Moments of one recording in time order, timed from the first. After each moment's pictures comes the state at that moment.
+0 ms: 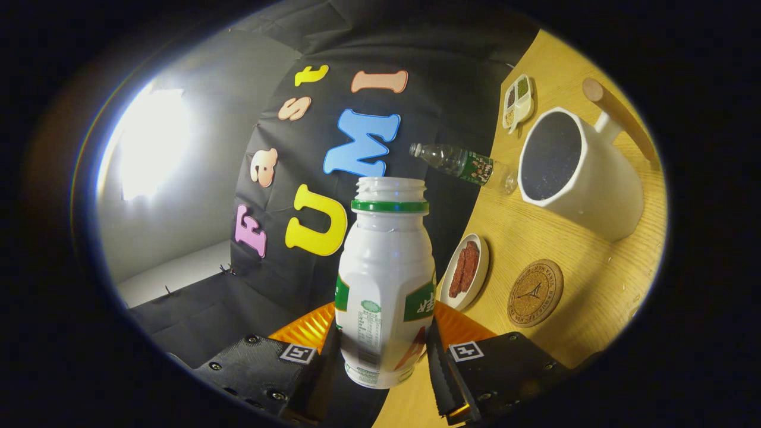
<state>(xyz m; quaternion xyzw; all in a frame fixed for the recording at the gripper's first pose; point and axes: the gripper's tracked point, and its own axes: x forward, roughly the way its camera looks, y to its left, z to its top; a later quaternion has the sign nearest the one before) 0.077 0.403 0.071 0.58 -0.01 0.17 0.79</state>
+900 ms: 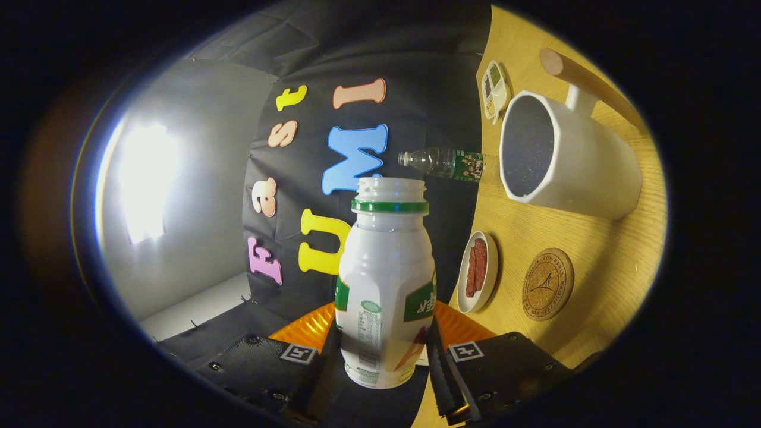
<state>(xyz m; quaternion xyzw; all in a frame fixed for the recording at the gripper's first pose) 0.083 0.385 0.080 0.65 -0.03 0.18 0.74</state>
